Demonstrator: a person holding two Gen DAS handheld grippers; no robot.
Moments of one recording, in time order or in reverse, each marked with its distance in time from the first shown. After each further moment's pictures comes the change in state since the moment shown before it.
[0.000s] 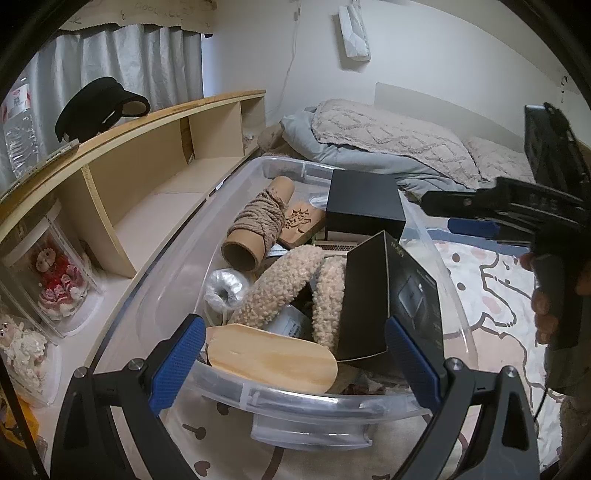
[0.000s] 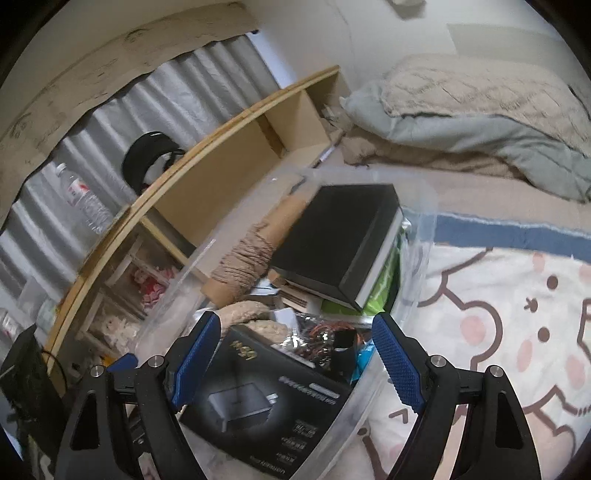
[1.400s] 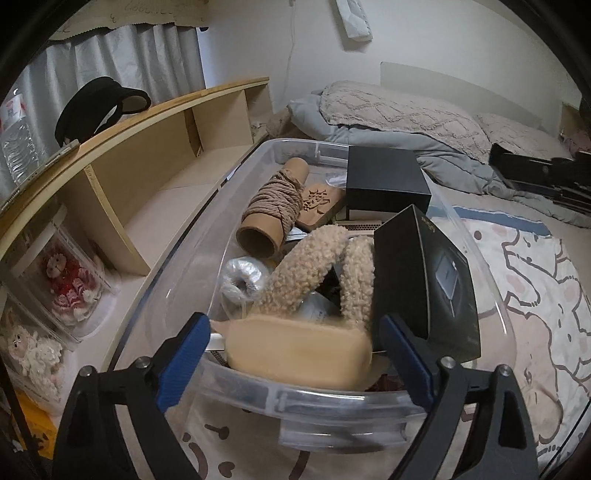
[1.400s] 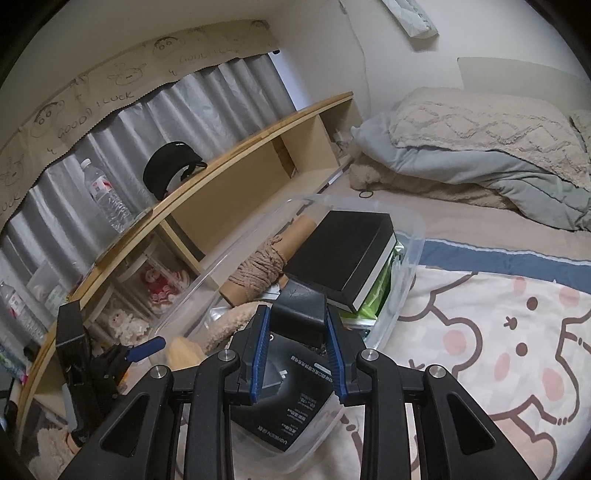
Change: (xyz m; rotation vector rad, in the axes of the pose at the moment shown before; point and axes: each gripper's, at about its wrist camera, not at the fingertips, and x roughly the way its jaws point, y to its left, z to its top) left arm 0.021 0.005 -0.006 0.067 0.059 0.073; right arm -0.042 0.008 -0.008 -0.064 -0.076 -0.015
